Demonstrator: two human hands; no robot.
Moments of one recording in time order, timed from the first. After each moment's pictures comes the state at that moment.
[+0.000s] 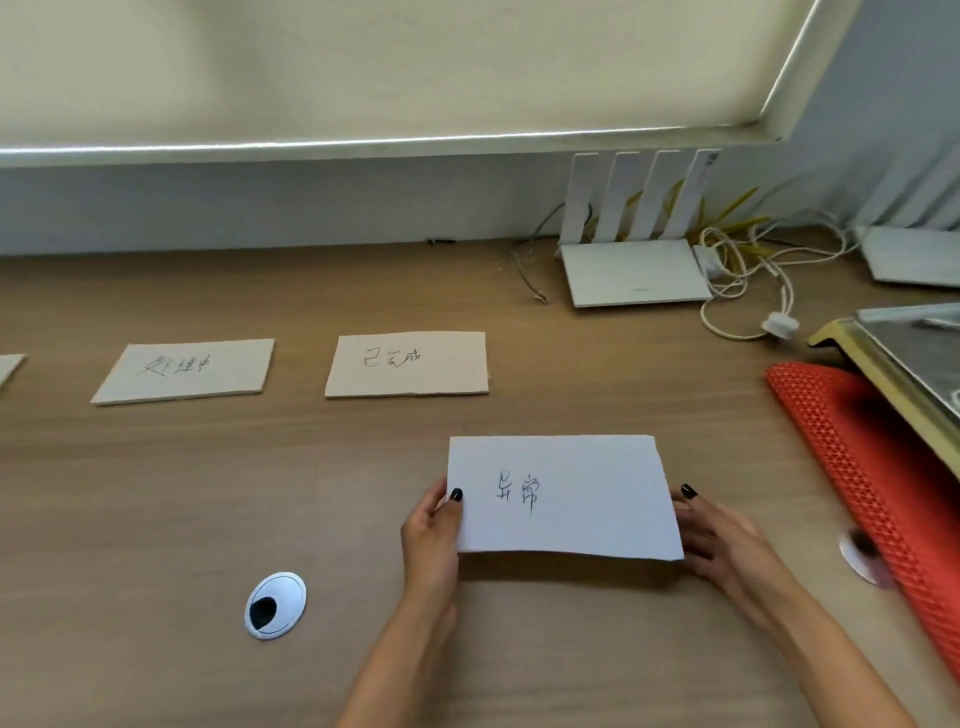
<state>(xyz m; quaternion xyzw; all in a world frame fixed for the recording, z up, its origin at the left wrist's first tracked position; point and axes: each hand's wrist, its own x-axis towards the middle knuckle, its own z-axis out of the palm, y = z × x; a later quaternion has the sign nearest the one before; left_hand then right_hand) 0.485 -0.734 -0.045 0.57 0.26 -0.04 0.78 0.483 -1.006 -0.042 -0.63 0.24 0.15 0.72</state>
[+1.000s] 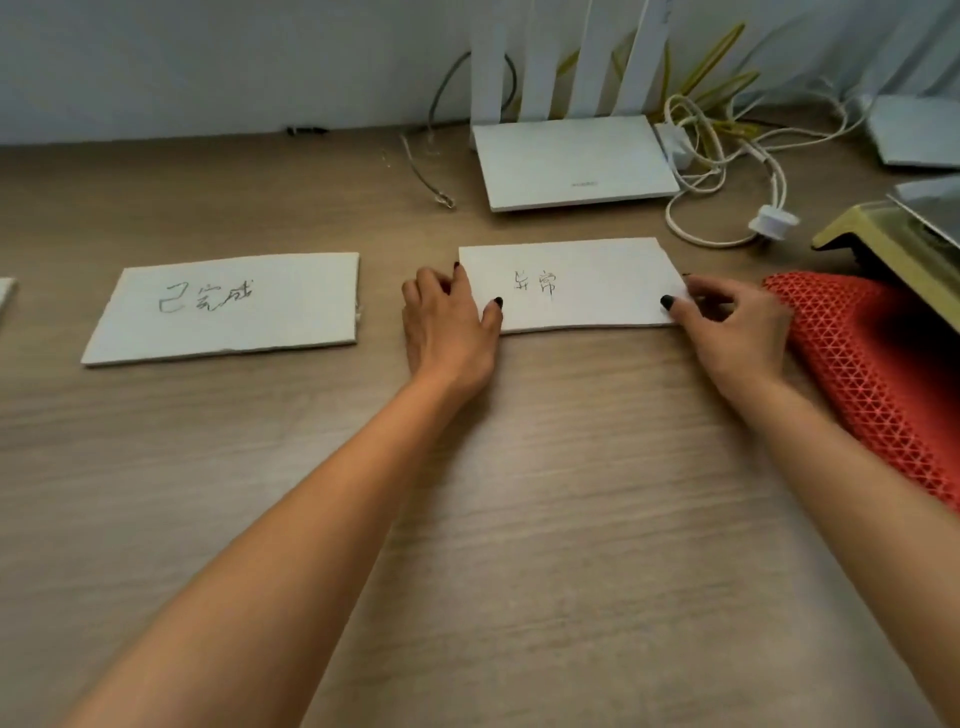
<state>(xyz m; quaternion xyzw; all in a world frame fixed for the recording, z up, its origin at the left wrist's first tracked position) 0.689 -0.860 -0.098 0.97 -0.01 0.08 0.24 0.659 -1.100 -0.092 -0.90 0.16 -0.21 0.35</state>
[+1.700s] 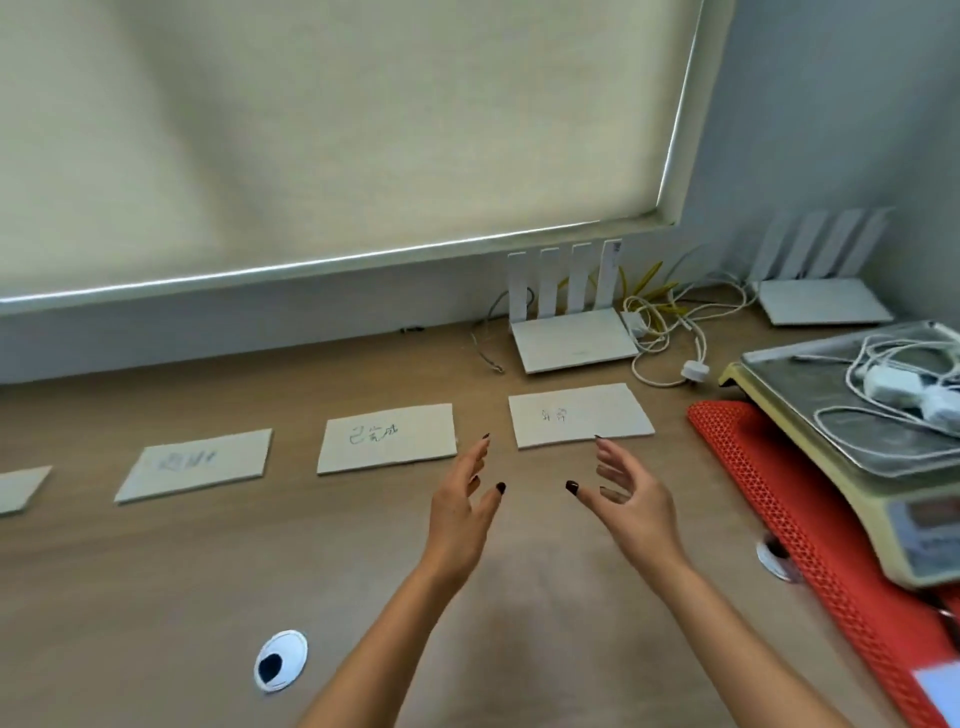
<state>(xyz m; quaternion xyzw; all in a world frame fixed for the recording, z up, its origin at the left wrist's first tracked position) 0.506 -0.779 0.038 0.83 -0.05 -0.01 0.56 0.495 -0.969 0.020 -0.79 0.11 -0.10 0.60</state>
